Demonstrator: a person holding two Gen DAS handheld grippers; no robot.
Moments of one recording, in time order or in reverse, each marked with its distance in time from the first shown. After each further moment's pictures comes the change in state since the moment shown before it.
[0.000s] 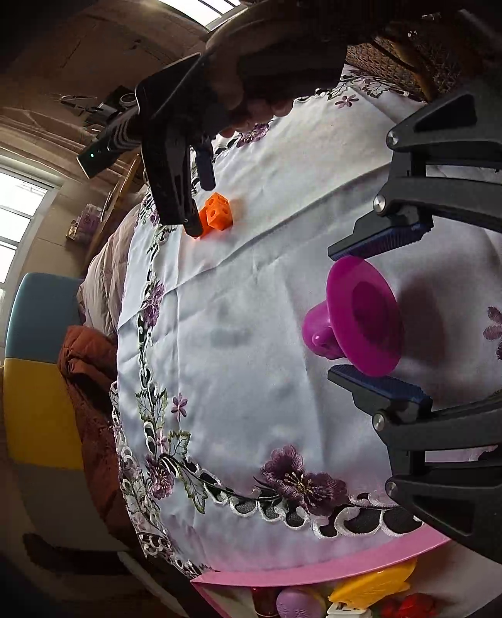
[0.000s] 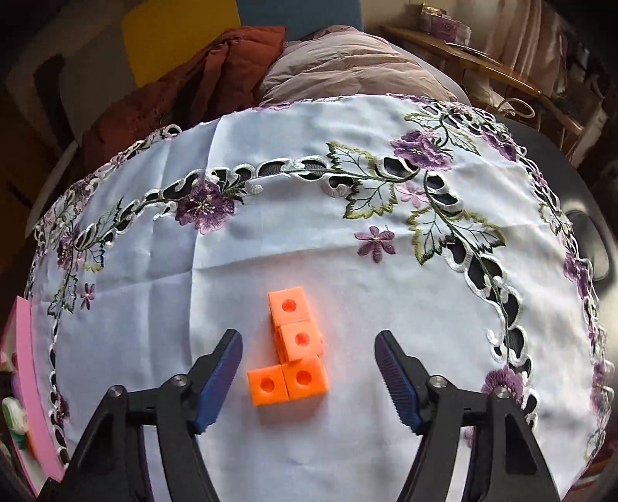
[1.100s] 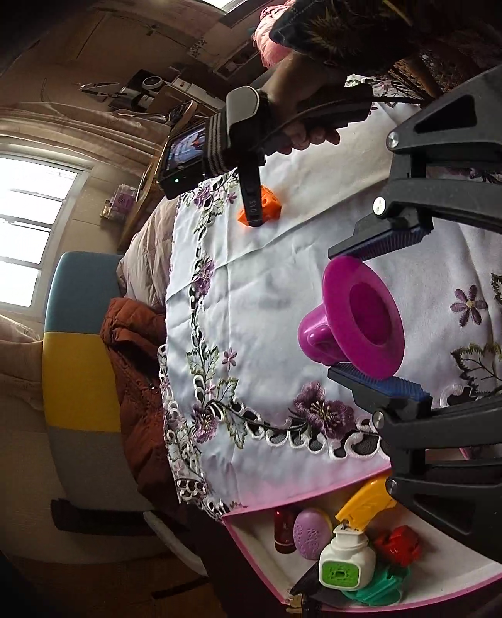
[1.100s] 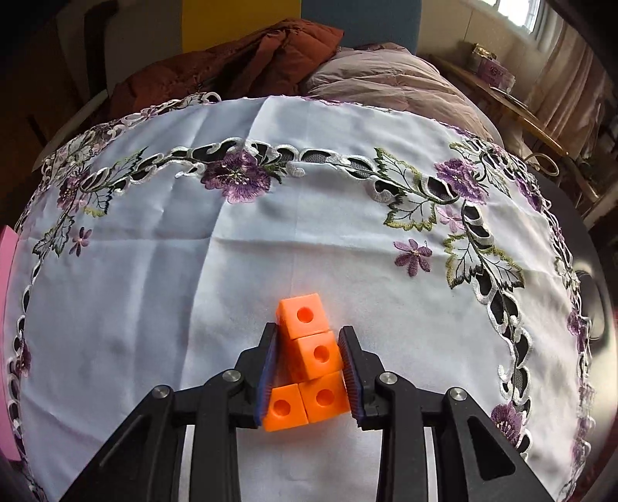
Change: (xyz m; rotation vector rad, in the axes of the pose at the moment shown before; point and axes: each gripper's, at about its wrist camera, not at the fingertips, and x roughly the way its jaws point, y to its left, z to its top) left arm -0.071 0.003 0.006 -0.031 -0.134 0.119; right arm 0.012 0.026 -0.013 -0.219 -0.047 -0.046
